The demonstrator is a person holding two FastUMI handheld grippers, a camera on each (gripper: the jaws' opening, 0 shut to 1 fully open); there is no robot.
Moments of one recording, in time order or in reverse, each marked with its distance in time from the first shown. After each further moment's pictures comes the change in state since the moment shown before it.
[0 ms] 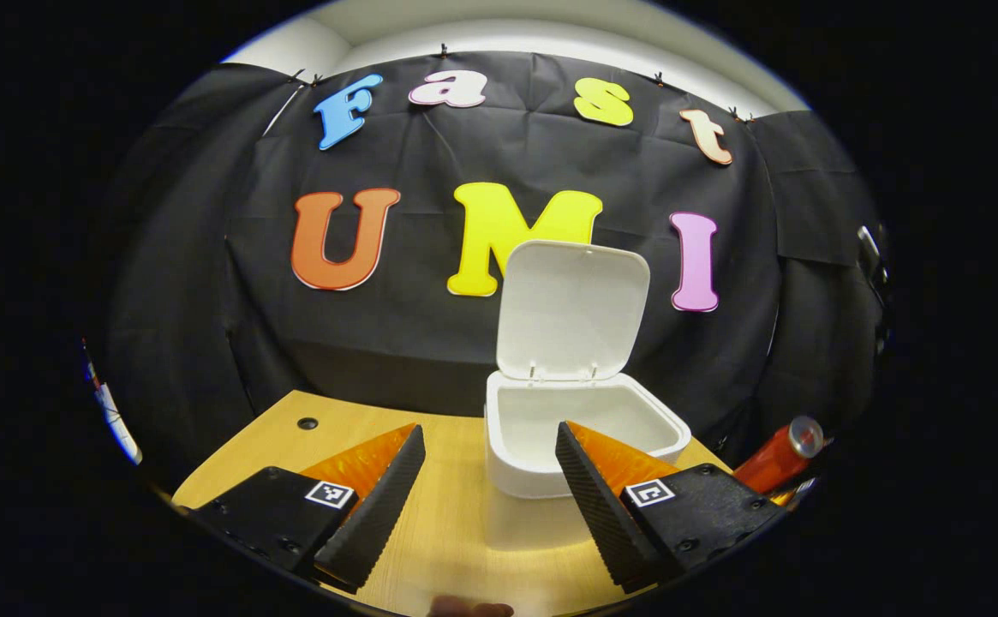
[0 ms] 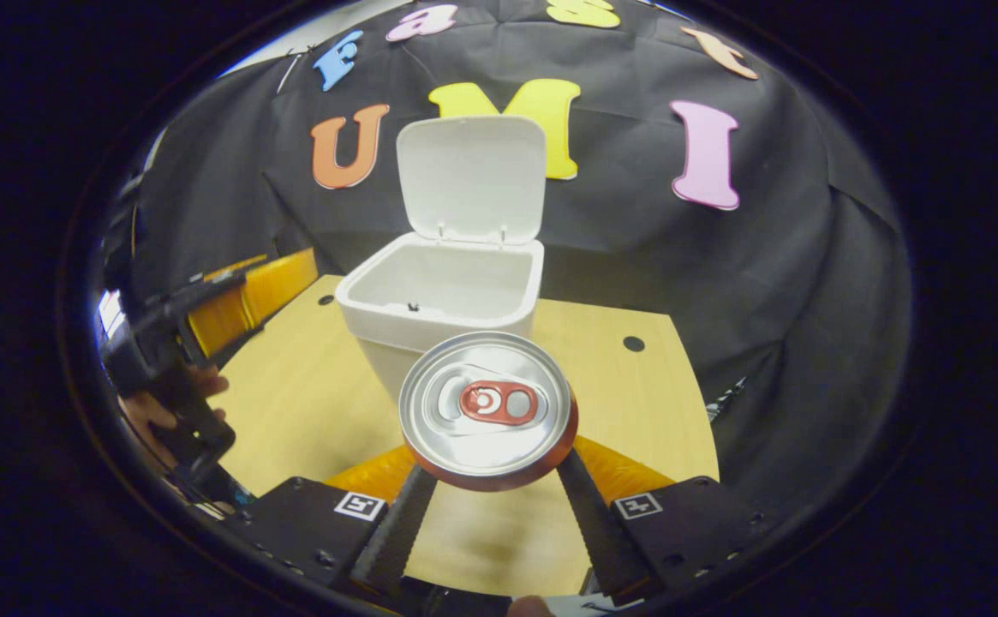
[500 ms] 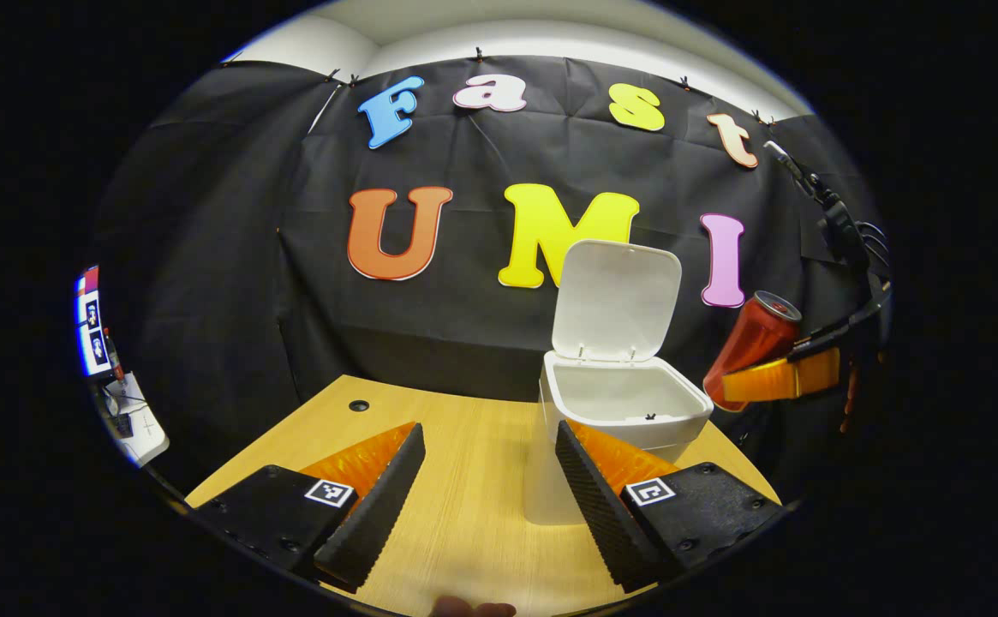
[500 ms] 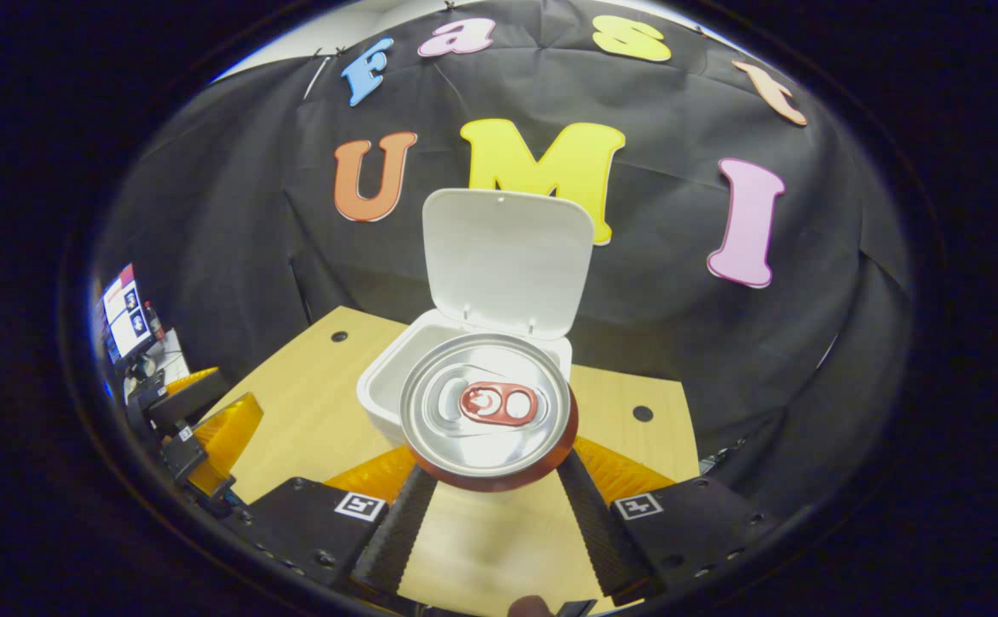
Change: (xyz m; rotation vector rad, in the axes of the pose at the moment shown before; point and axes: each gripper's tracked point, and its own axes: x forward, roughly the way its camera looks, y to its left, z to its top) left arm -0.055 0.047 0.002 -0.001 -0.004 0.125; right arm 0.028 0.024 0.112 -0.079 -0.100 0.024
